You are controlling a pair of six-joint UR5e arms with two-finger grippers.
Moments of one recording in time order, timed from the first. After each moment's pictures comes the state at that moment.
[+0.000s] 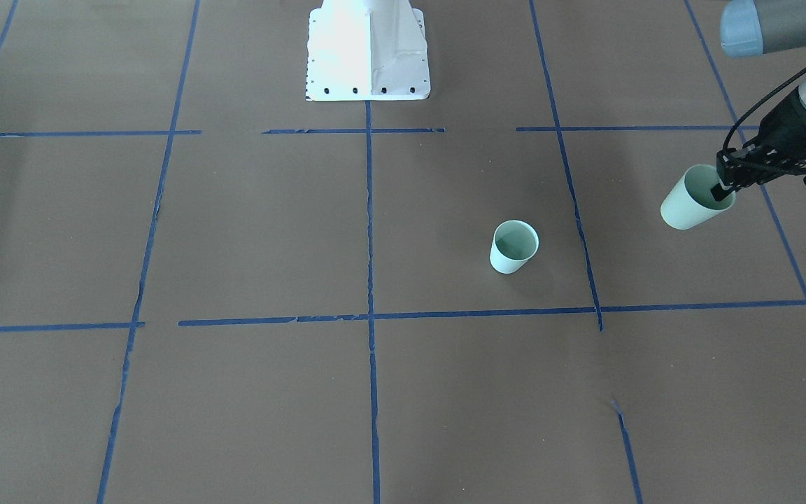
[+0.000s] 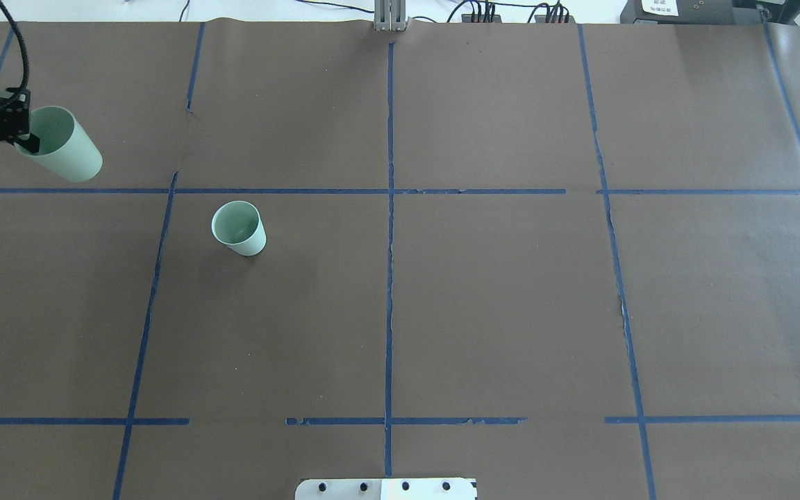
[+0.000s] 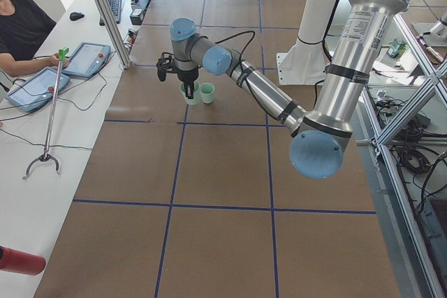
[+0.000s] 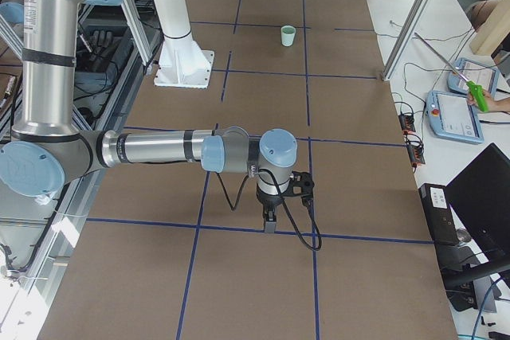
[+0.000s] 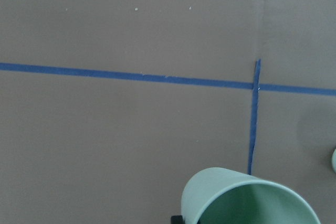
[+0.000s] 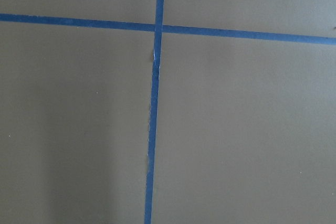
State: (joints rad) left arm -1.15 -1.89 -1.95 -1.39 -2.32 -0.80; right arm 1.55 -1.70 1.79 -1.68 2.26 -0.04
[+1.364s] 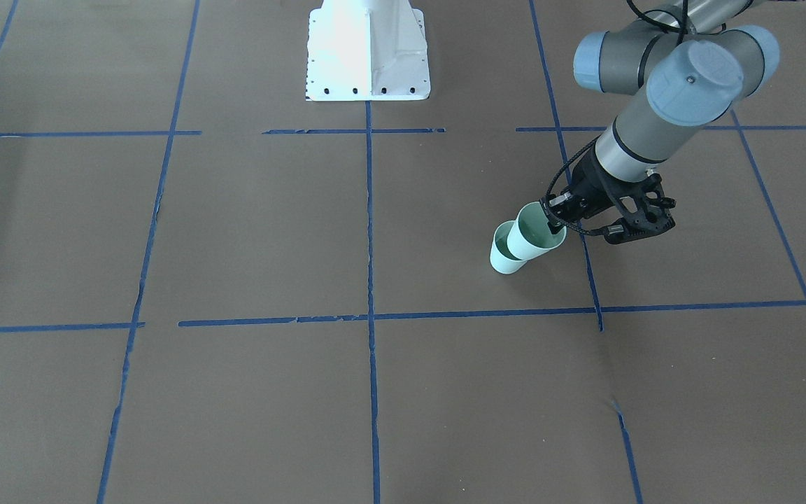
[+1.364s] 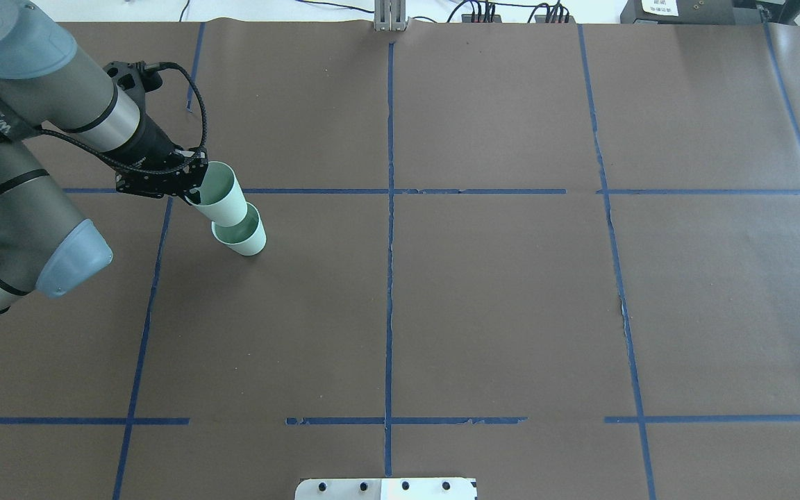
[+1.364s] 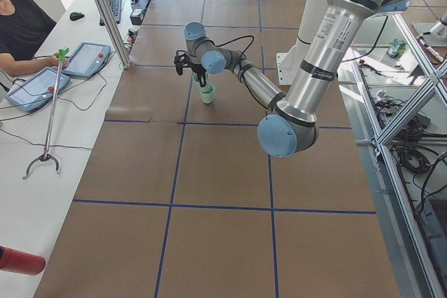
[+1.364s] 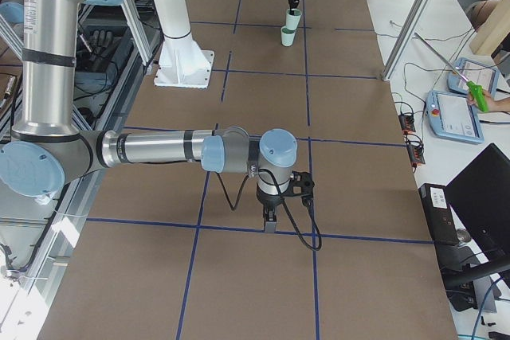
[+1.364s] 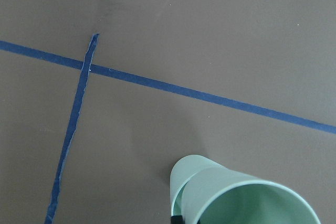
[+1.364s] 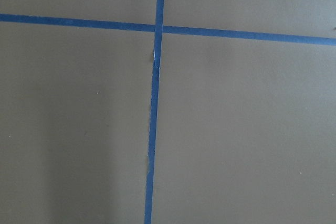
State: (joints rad) left arm -0.87 -2.01 -1.77 -1.66 -2.22 -1.20; right arm 1.55 -1.70 1.79 -1.68 2.26 -0.04
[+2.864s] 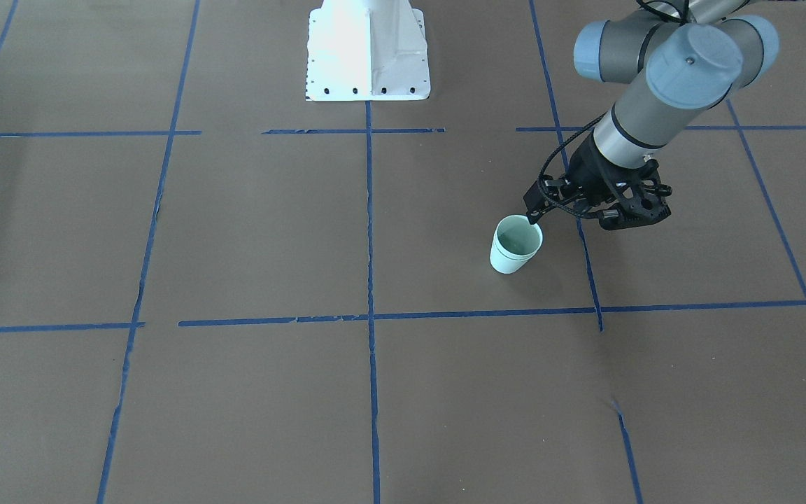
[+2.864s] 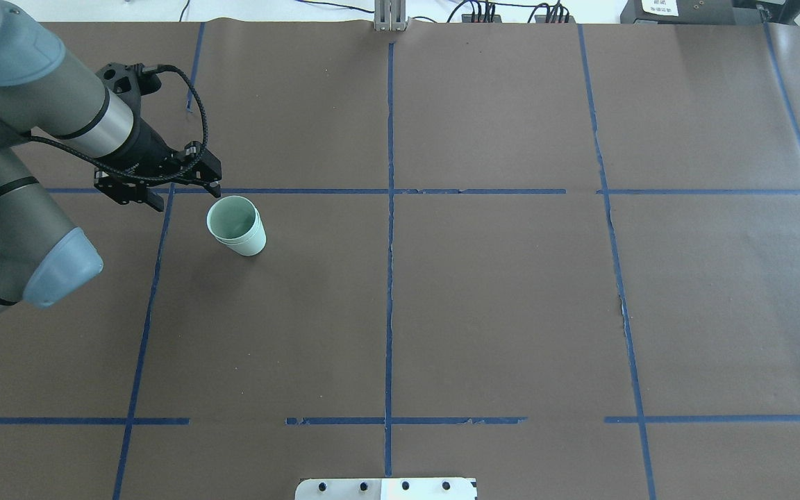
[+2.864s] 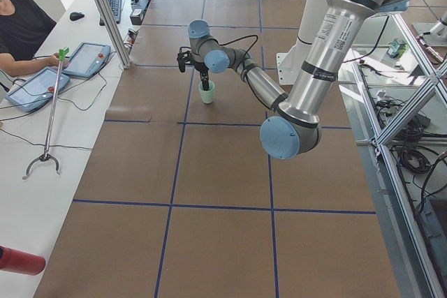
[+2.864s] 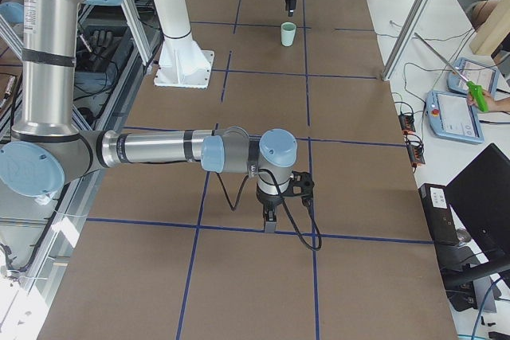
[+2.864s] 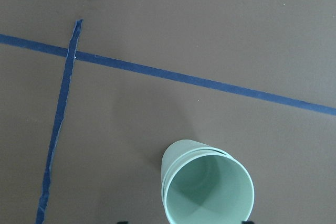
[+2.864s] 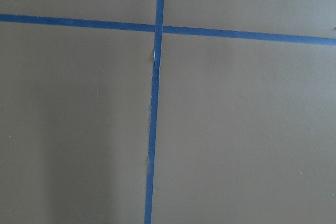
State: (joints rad) left arm -0.89 -1.98 -1.83 -1.67 -2.22 -1.13; right arm 1.55 -1.70 1.79 -1.68 2.26 -0.04
